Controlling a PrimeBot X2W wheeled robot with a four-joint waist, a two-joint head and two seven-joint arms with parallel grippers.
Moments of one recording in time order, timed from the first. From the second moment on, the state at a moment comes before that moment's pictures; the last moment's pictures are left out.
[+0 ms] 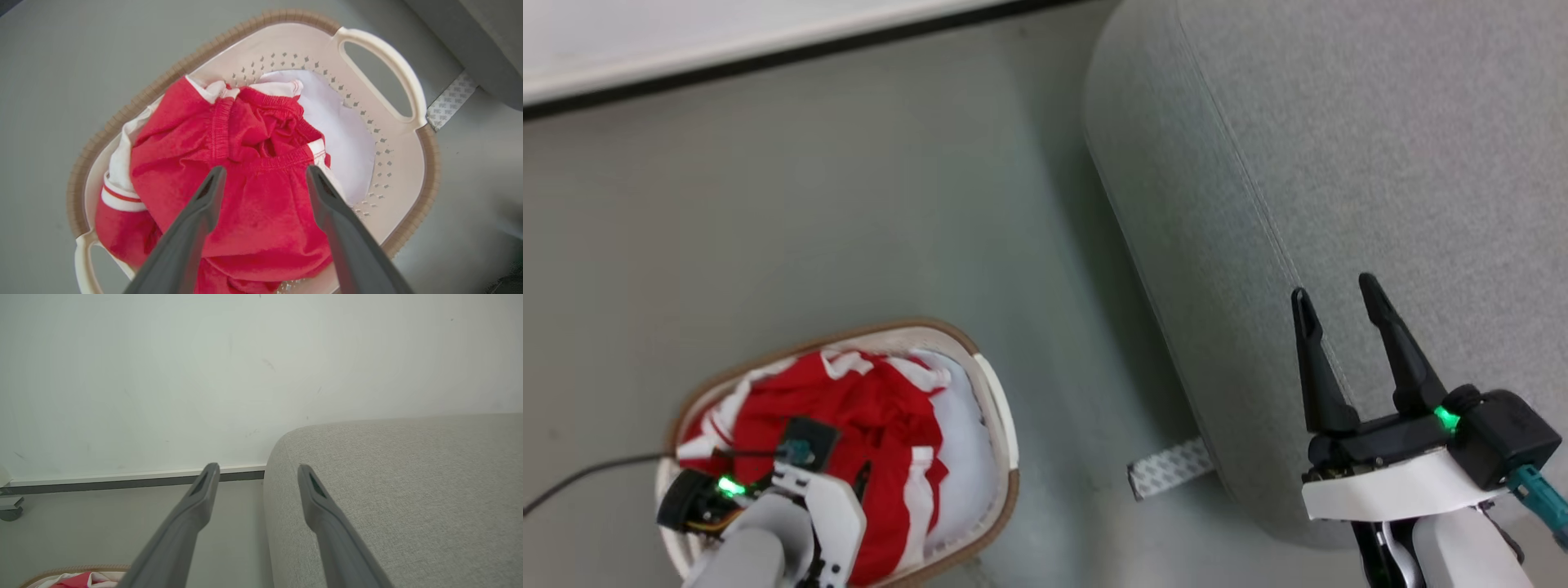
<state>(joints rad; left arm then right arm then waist) -0.47 0.21 -0.22 0.85 0.08 -0.13 0.01 -0.28 -0.05 0.18 0.11 0.29 0.13 -0.26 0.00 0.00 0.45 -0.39</state>
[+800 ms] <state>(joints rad) -0.64 0.27 -0.26 0.99 0.05 -0.13 0.07 -0.39 -0.05 0.18 0.06 0.34 0.13 -0.26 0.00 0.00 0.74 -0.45</state>
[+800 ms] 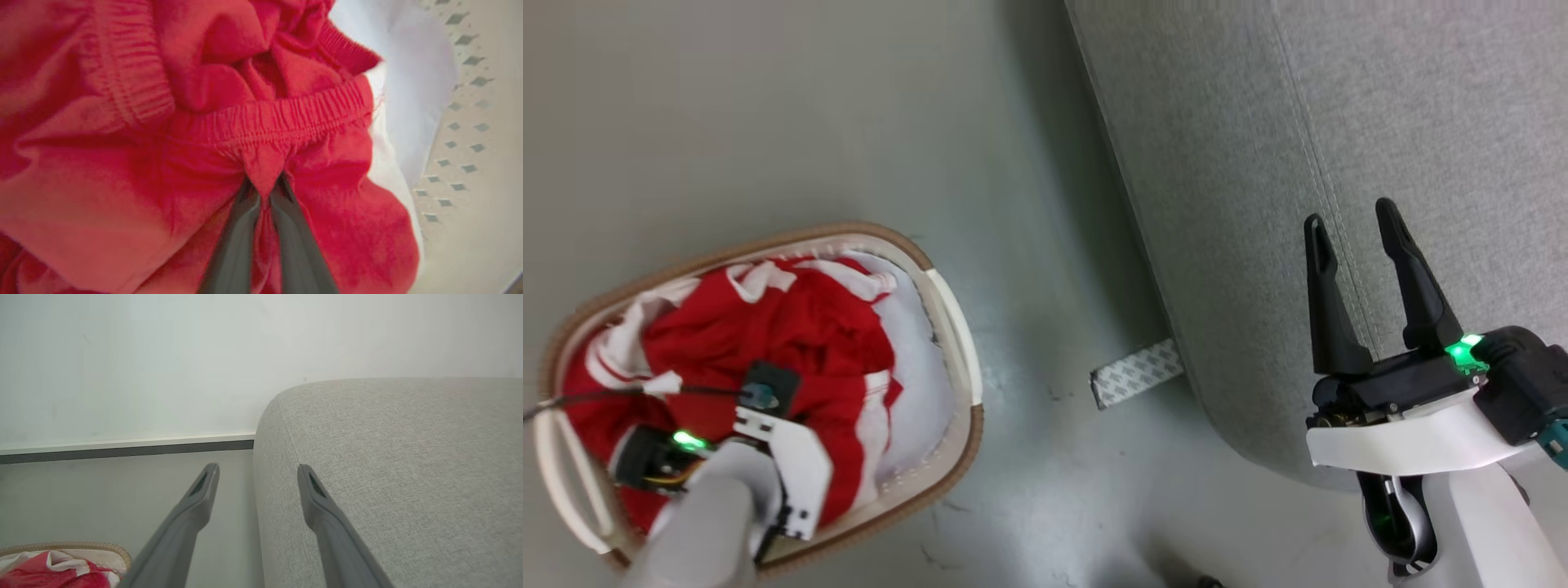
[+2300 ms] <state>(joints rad) -0.28 0.19 -0.34 0.15 -0.41 -0.05 0.02 -0.01 -0.08 0.29 0.16 0.19 0.13 -0.26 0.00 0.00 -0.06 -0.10</state>
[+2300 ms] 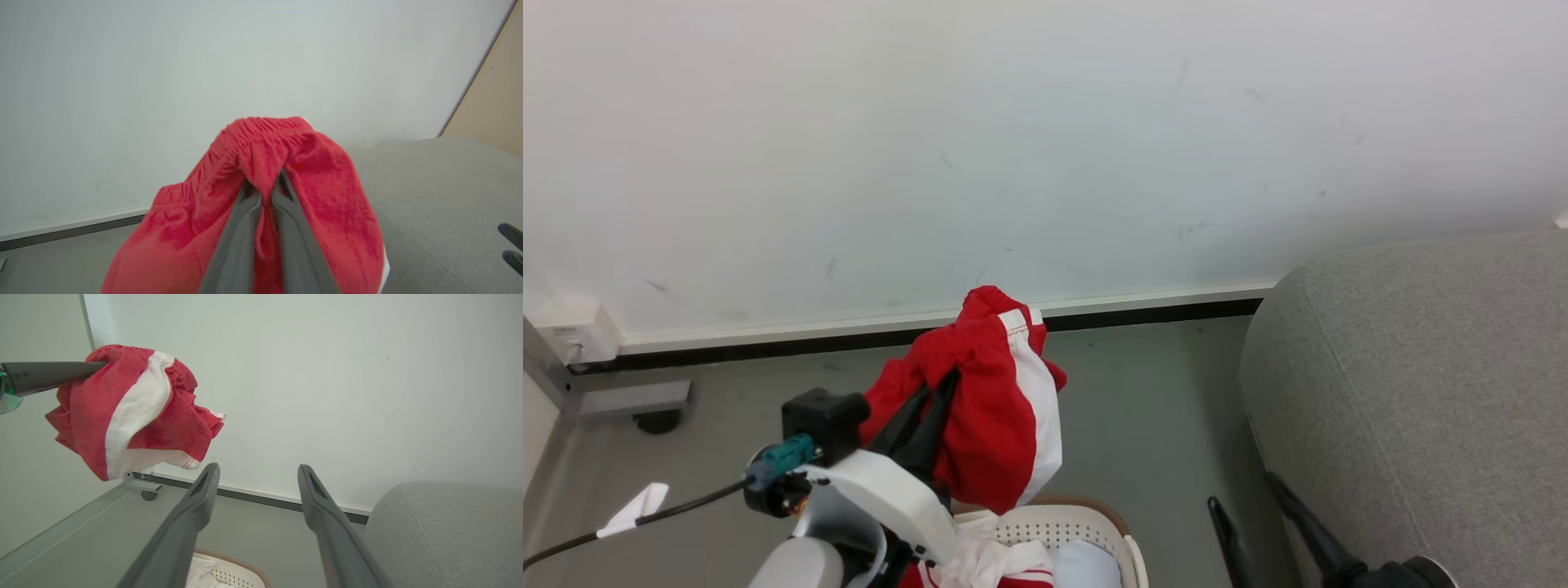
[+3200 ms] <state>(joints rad) -0.26 0.15 -0.50 -0.03 -0.41 -0.07 0.11 -0.36 -0.13 0.81 0.31 0.52 0.13 -0.26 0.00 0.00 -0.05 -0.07</state>
